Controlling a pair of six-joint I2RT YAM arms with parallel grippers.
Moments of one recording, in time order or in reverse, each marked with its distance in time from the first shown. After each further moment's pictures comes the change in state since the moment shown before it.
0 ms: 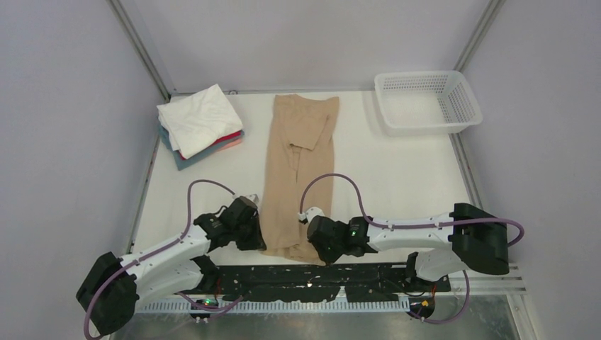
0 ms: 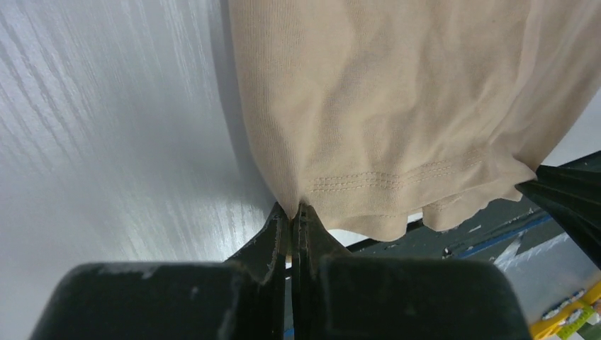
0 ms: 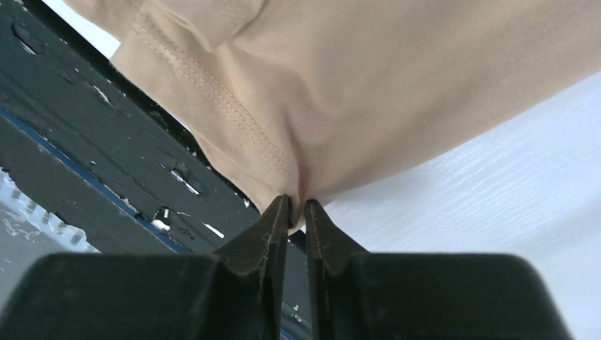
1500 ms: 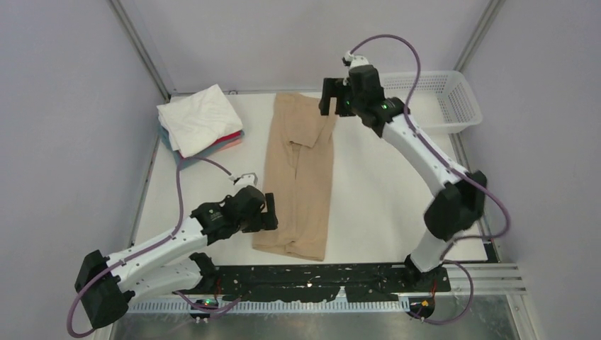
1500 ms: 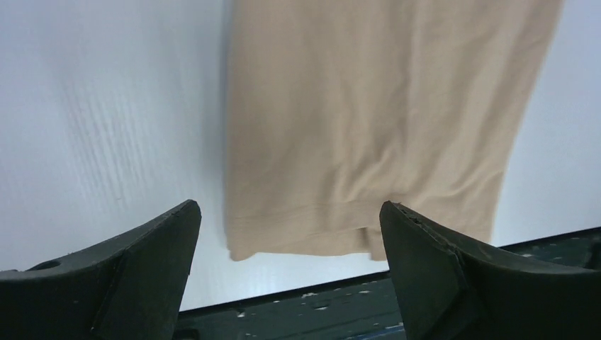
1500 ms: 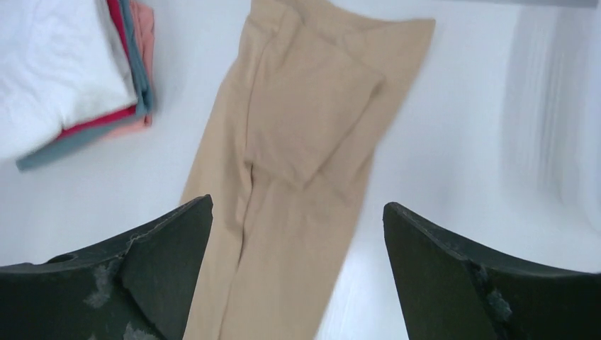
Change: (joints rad) left arm -0.156 -0.004 0.277 -0.139 -0.398 -0.073; right arm -0.839 0.477 1.123 -0.077 -0.059 -0.217
